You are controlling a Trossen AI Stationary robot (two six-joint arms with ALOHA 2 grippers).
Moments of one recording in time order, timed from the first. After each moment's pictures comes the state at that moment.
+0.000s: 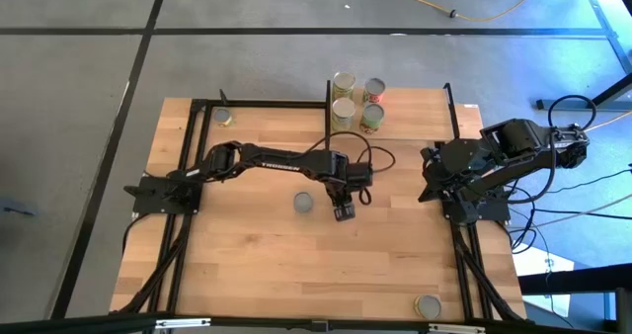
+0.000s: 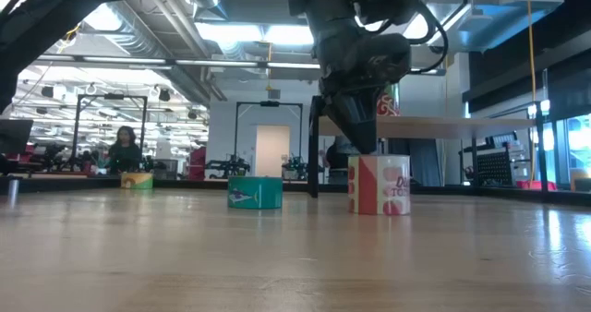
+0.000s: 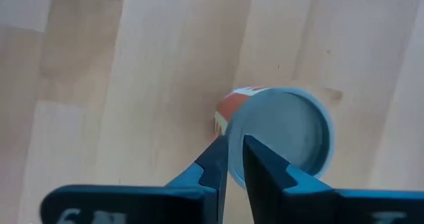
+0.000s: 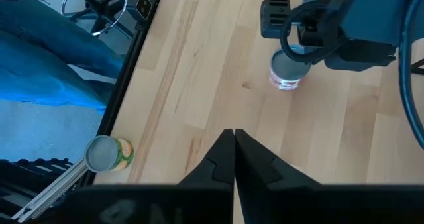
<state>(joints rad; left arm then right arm) 0.01 2.32 2.09 -0.98 0.07 -0.25 0.27 1.07 1.44 -1.32 -0.15 0.07</state>
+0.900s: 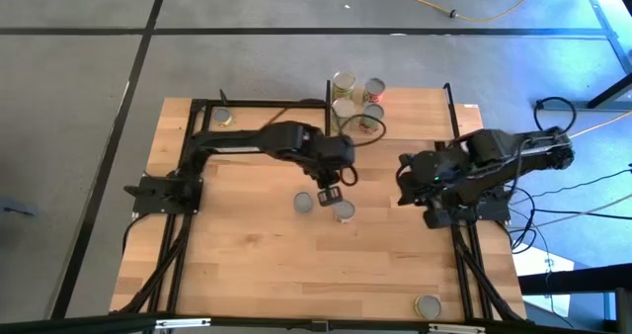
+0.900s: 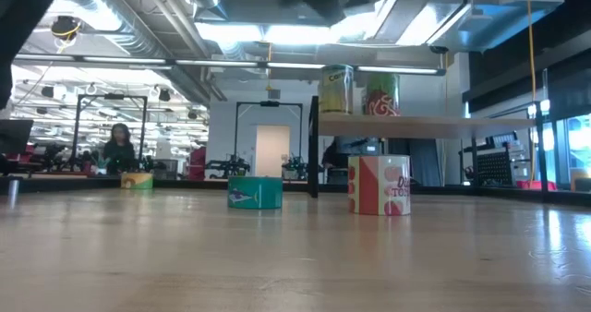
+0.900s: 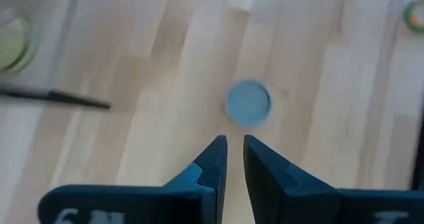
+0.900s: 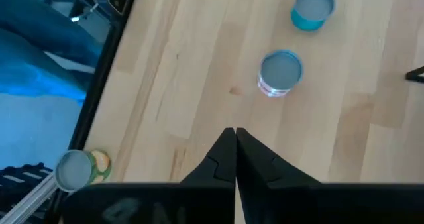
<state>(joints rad) -0.02 2.04 2.28 -1.29 -0.06 -0.29 0.26 1.23 1.44 -1.24 -0.10 0.05</state>
